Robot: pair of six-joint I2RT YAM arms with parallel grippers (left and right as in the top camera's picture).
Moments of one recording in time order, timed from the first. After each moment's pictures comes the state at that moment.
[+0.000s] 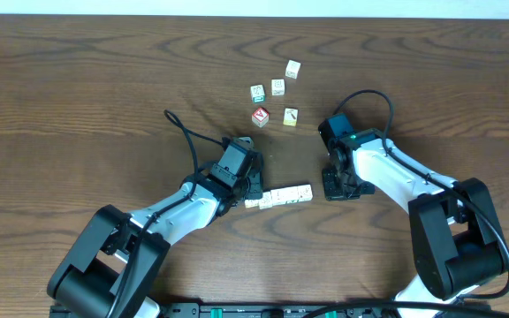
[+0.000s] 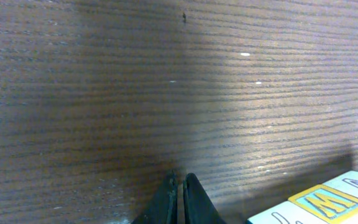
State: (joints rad) left arm -0.59 1.68 0.74 -0.09 0.08 -0.61; right arm 0.37 1.82 1.03 -0.84 0.09 0.32
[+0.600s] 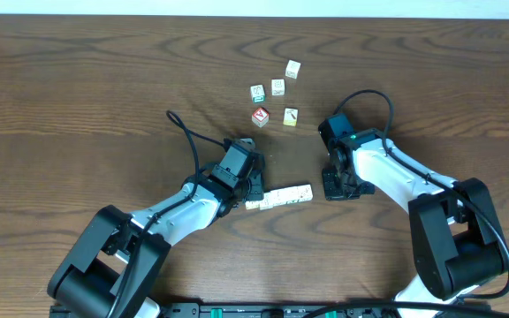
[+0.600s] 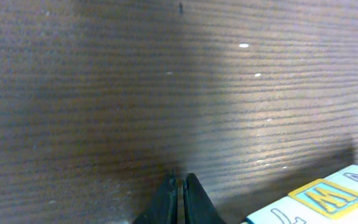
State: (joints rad) left arm -0.60 1.68 0.74 -0.11 0.08 -0.61; right arm 0.37 1.82 1.03 -0.84 0.09 0.32
